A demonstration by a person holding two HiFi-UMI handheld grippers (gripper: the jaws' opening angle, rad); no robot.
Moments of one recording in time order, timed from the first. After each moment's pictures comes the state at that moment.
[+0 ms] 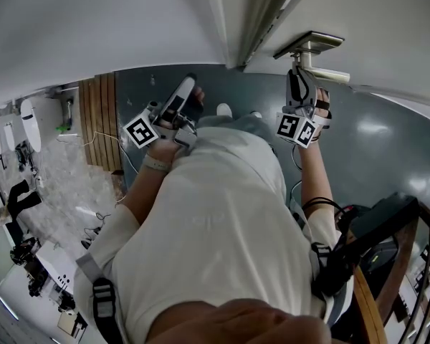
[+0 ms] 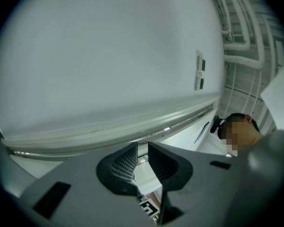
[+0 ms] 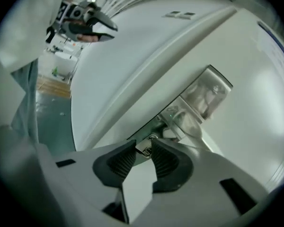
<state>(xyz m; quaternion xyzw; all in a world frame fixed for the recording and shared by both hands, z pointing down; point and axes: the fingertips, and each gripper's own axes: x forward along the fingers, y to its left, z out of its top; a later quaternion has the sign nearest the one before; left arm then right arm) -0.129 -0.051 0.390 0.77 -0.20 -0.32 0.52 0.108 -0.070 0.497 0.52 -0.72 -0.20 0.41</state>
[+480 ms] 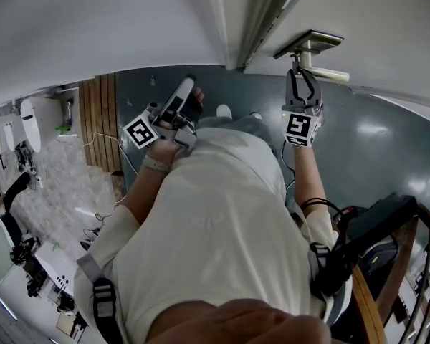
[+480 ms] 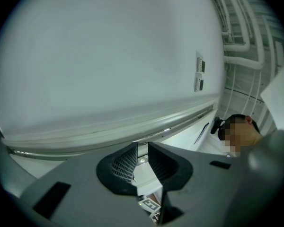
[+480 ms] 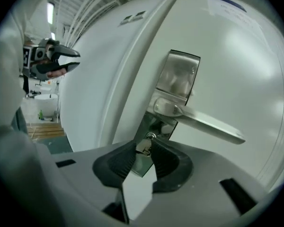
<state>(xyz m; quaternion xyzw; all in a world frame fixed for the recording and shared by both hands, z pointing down) -0.131 -0.052 0.390 0.77 -0.20 -0.33 0.52 0.116 -0.076 0.491 0.59 -0.76 -0.07 0.26</state>
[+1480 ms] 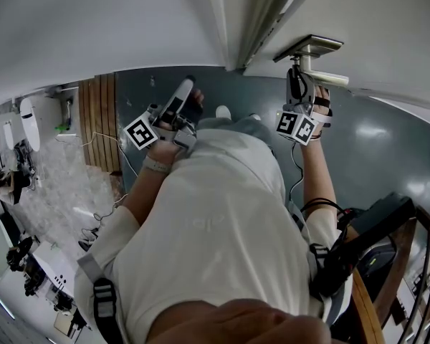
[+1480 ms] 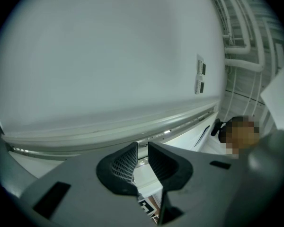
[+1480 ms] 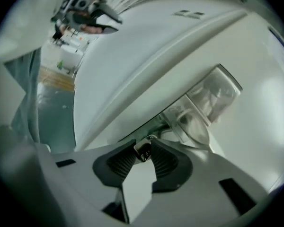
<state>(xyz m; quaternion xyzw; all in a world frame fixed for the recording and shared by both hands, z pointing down) -0.134 -0.054 0.392 0.76 -0.20 -0.34 0.52 0.110 -0.084 0.504 0.50 -0.70 -0.24 0.45</state>
